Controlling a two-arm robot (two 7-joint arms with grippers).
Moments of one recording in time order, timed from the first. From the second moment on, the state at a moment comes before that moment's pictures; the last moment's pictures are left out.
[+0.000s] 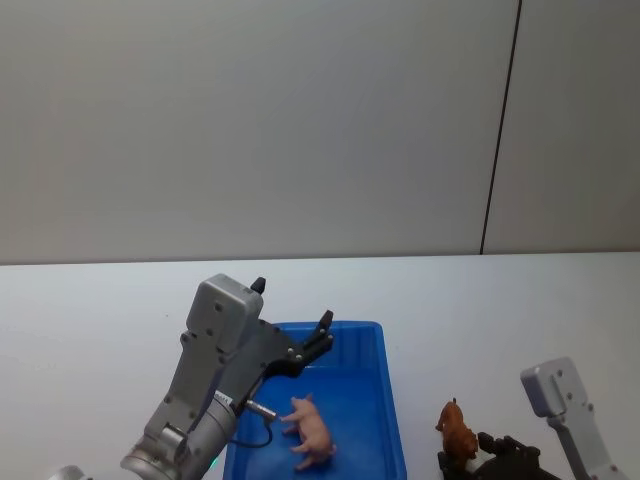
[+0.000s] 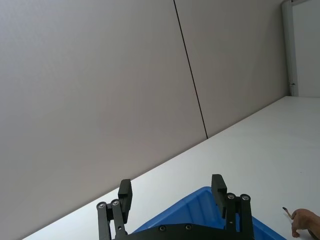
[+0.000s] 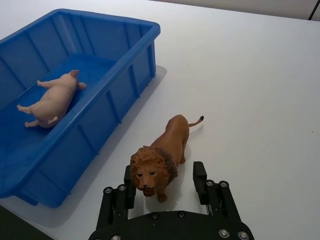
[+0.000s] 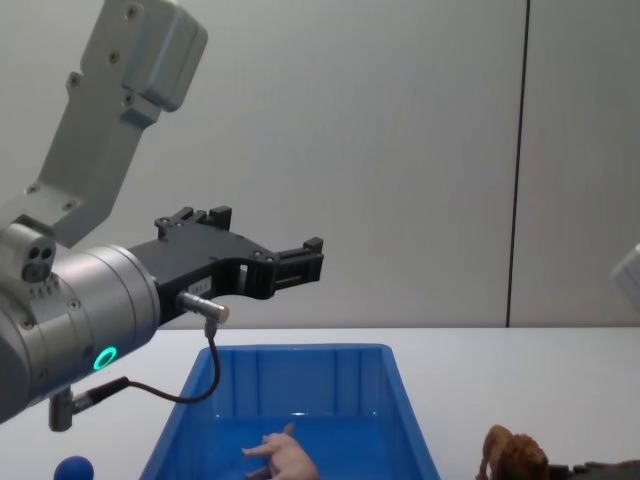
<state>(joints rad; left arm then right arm) -0.24 0.38 0.45 -1.63 -0.20 0.01 -0.01 0.07 0.30 -0.31 -1.58 0.26 0.40 0.22</state>
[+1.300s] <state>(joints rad) -0.24 0.38 0.45 -1.63 -0.20 0.01 -0.01 0.12 0.27 -0.34 -1.64 0.10 0.23 0.24</state>
